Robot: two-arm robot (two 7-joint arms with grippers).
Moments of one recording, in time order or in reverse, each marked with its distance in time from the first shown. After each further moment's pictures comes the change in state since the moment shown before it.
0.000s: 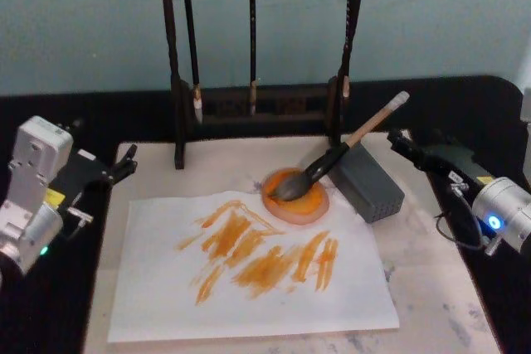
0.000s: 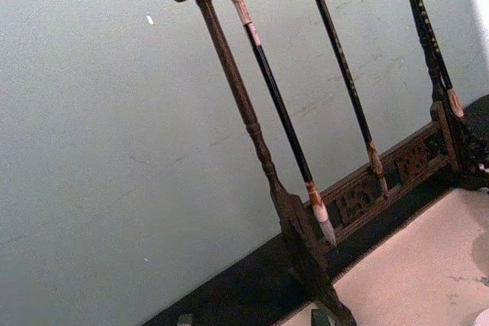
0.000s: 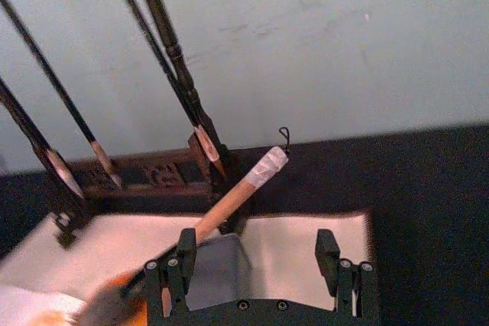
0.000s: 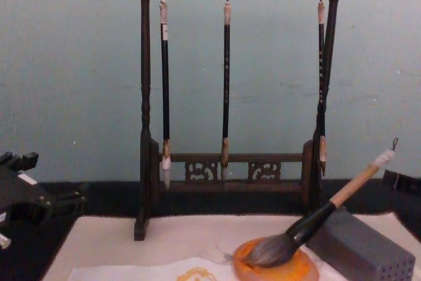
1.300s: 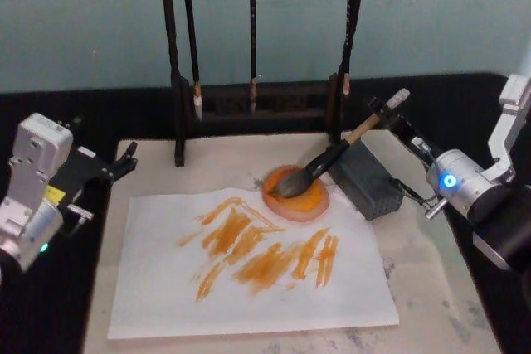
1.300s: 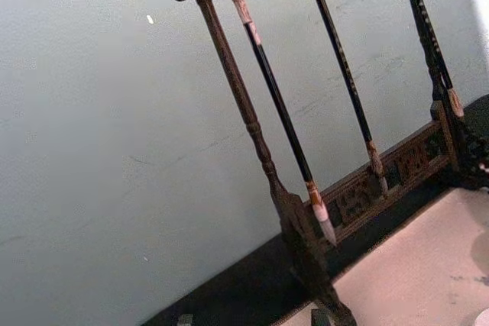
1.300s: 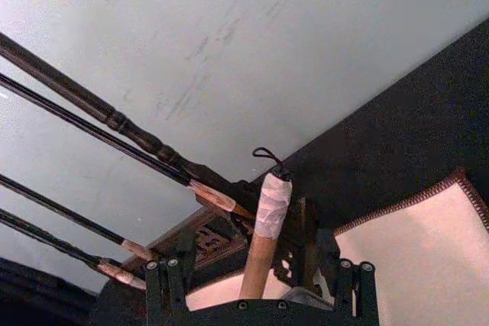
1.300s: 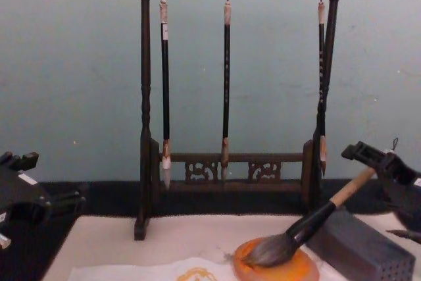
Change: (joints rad) left arm 0.000 0.000 0.000 0.000 0.000 0.000 0.000; right arm 0.197 -0.188 0.032 0.293 0.357 0.106 0.019
